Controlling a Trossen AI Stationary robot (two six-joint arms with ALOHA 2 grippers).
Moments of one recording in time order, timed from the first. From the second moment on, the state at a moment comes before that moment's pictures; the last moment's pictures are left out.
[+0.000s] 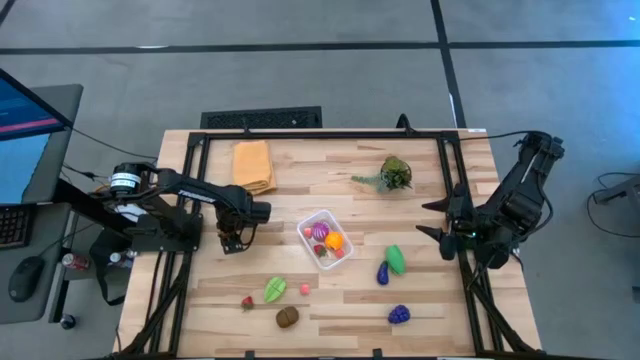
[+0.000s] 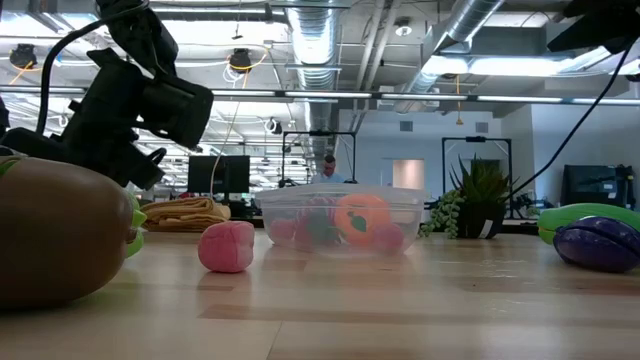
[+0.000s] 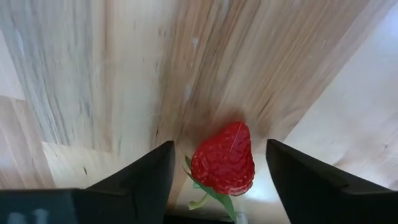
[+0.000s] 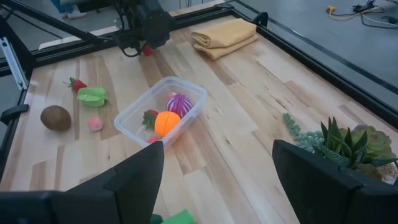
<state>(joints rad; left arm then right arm) 0.09 1.56 0.71 -1.05 0.09 -0.20 0.95 0.77 0.82 -1.12 1.00 1.06</state>
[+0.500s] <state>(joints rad) 0.09 1.56 0.71 -1.03 0.11 -0.21 0.95 0.77 0.82 -1.12 1.00 1.06</state>
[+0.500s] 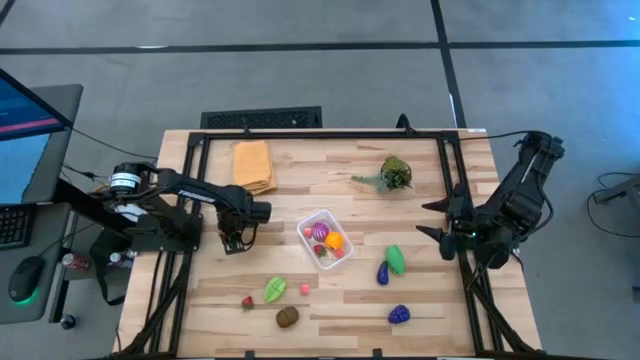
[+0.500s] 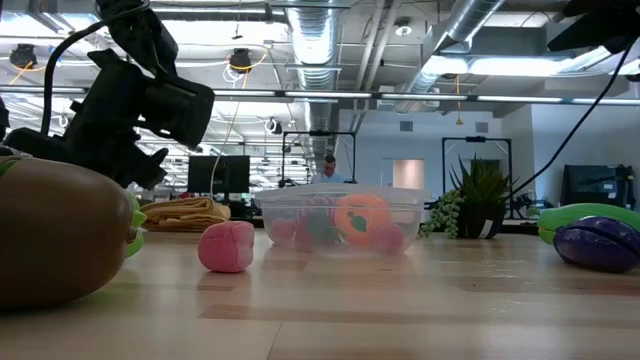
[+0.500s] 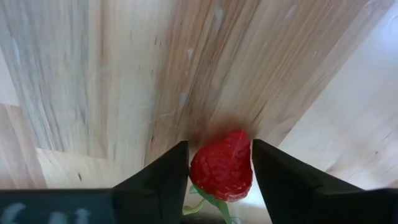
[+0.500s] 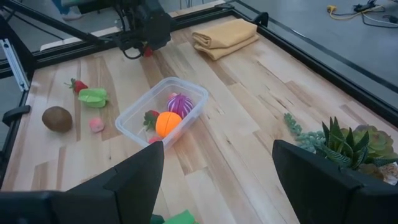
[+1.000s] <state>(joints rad) 0.09 1.56 0.71 -1.03 0.10 -0.22 0.95 0.77 0.82 -1.12 1.00 1.06</state>
